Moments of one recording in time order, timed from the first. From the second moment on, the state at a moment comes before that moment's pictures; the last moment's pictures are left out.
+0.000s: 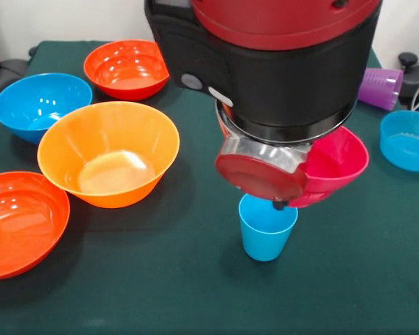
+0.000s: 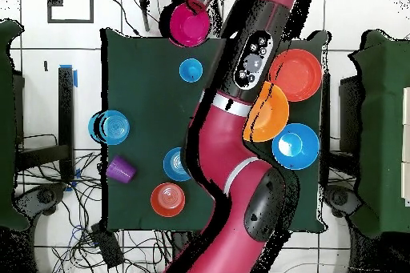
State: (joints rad) arm -0.56 -0.06 2.34 0.24 -2.22 2.05 0.29
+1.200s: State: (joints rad) arm -0.57 -0.03 2.50 0.22 -2.41 1.92 0.30
